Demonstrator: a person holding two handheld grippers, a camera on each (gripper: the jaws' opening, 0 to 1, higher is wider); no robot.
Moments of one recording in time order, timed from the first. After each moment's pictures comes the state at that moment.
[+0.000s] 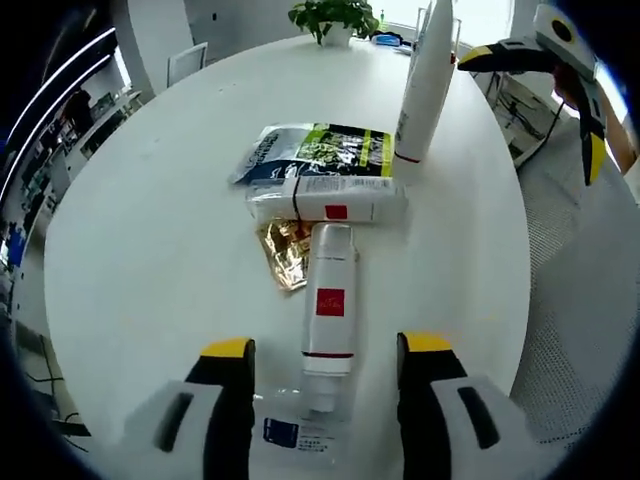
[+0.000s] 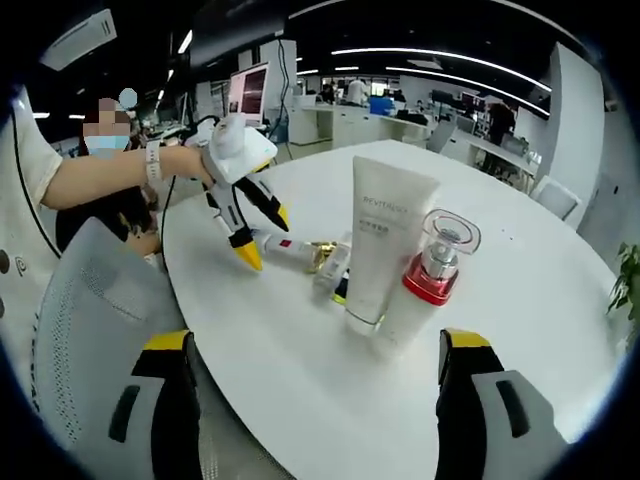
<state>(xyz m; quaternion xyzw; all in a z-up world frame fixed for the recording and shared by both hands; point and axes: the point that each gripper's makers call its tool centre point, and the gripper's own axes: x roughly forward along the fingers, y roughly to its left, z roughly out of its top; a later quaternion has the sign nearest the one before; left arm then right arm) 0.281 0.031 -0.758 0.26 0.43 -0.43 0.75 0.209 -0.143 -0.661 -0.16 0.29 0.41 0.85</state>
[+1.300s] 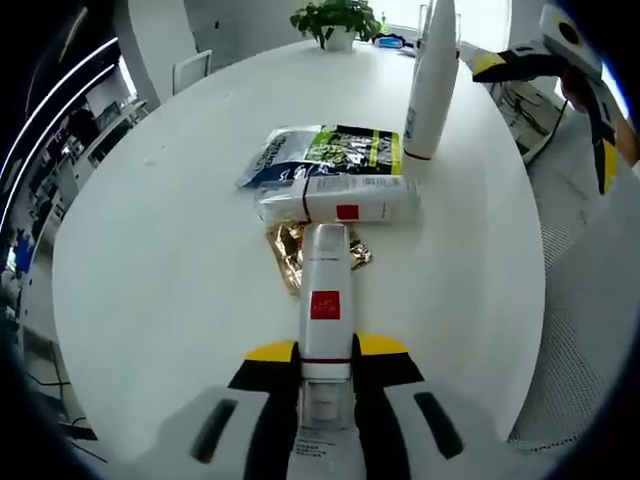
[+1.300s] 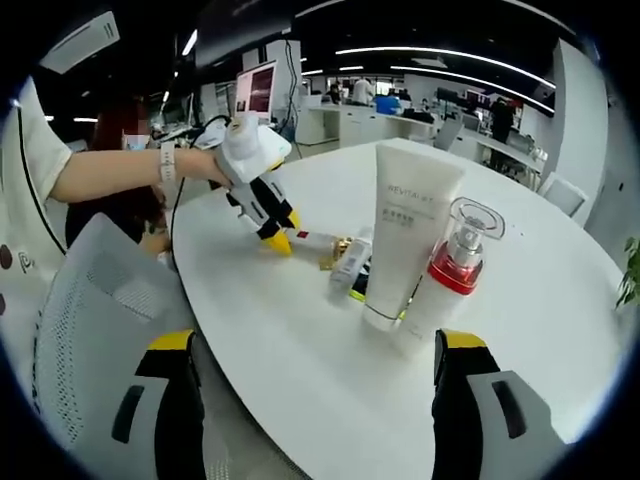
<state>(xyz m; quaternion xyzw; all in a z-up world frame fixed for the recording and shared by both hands) 0.287 0.029 -0.764 0.29 0.40 -0.42 0.76 0.193 -0.132 -0.669 -0.14 0.29 0.43 0.84</state>
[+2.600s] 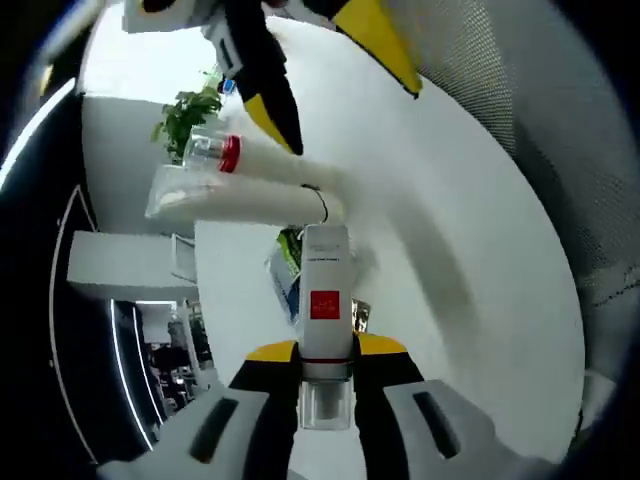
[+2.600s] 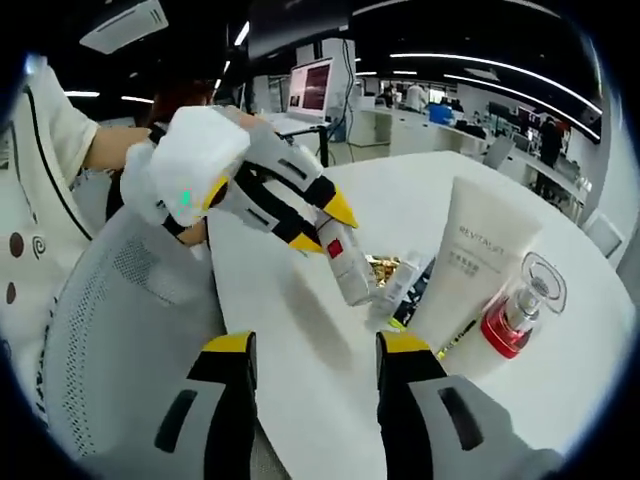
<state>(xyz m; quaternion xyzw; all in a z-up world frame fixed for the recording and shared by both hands) 0.252 -0.032 -0.677 0.70 0.05 -0.43 0.57 0.192 -0.094 -0.663 -0.18 0.27 0.52 0.79</state>
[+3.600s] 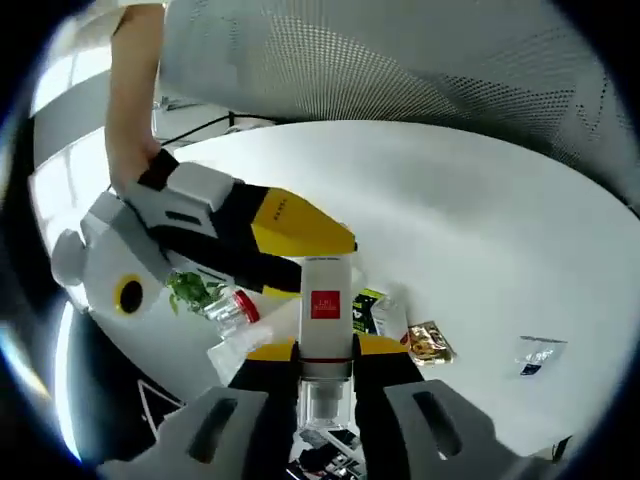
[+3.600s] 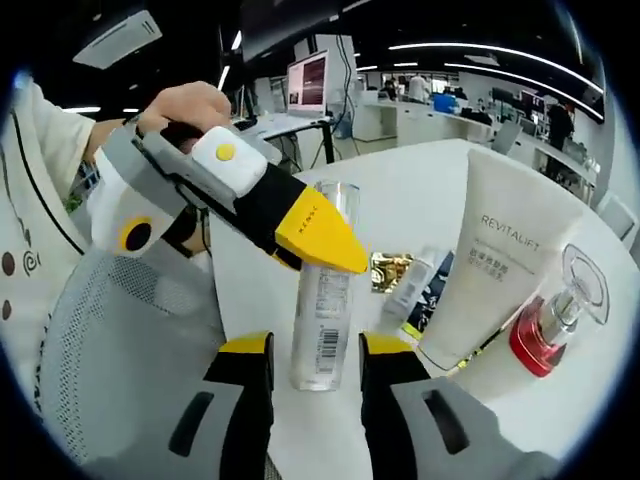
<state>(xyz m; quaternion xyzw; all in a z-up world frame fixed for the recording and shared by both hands) 0.210 -0.085 -0.656 0.80 -0.20 -0.46 0.33 0.200 -0.077 -0.680 -0.14 0.30 0.54 0.77</state>
